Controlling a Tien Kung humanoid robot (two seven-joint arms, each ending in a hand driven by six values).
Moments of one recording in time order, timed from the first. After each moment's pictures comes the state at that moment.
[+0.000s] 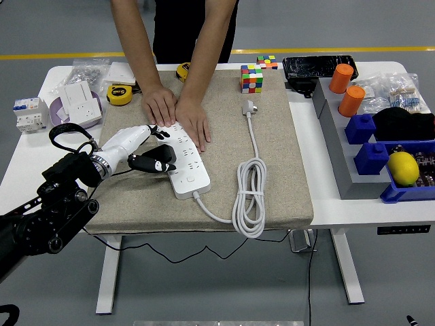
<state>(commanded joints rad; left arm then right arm) -0.54 0.23 -0.91 -0.94 1.90 0.07 -0.06 0.07 -0.11 1.50 0.18 -1.28 -0.05 -0.02</state>
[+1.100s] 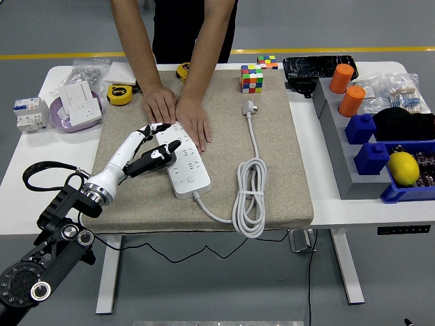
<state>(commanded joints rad) -0.21 0.18 -1.10 -1.32 1.65 0.12 -0.02 0.06 -0.11 1.51 0.18 -1.28 -0.05 -0.02</state>
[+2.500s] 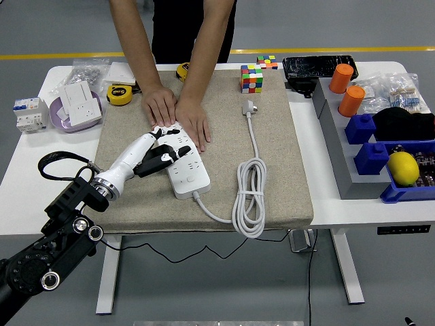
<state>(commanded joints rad) -0.31 0.20 -1.02 -1.28 1.75 0.15 -0.01 0.07 -0.11 1.51 0.18 -1.28 -0.05 -0.02</state>
